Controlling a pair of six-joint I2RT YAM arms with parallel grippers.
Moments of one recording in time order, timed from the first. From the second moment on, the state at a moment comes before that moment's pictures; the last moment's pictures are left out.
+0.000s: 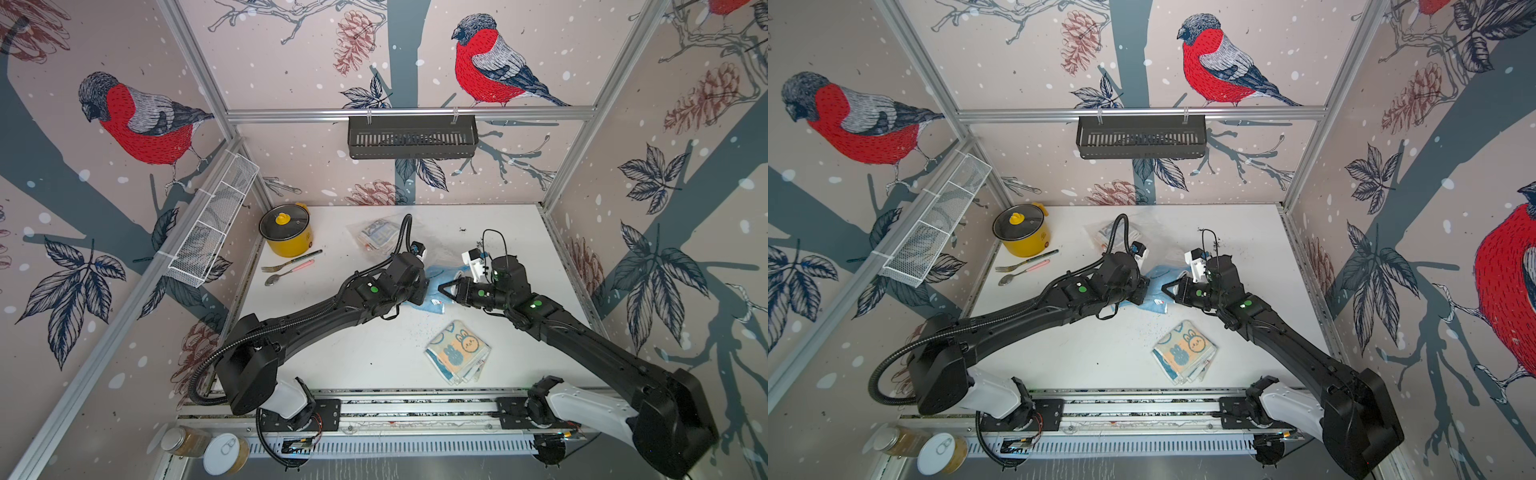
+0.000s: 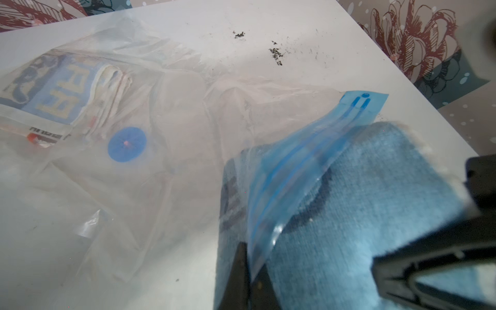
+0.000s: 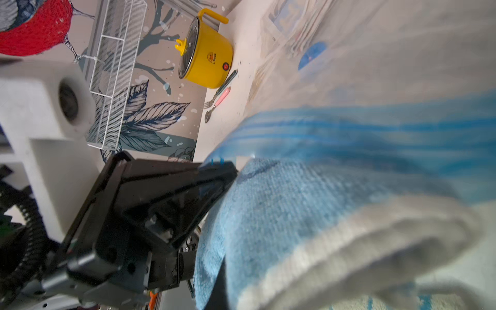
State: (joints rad) left arm -0.90 1.49 1.11 -0.32 -0.13 -0.36; right arm 0.52 1.11 0.68 -0.07 -0.54 0.80
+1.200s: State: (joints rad) left arm -0.92 1.58 1.24 -0.31 -0.10 -0.44; right arm 0.52 1.08 0.60 -0.03 -0.30 0.97
